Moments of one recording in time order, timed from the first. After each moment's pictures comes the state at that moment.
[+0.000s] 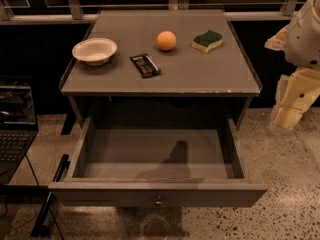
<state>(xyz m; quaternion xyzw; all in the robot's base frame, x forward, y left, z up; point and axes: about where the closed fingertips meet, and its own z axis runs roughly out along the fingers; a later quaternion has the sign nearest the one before) 0.438 -0.216 0.977 -0.60 0.78 -0.04 0.16</state>
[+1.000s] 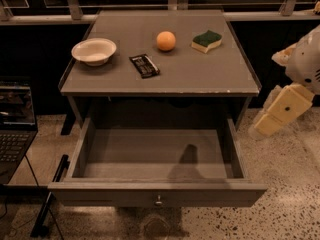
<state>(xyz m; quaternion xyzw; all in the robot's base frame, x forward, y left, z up) 0.440 -0.211 0.955 -0.50 0.83 0.02 0.25</state>
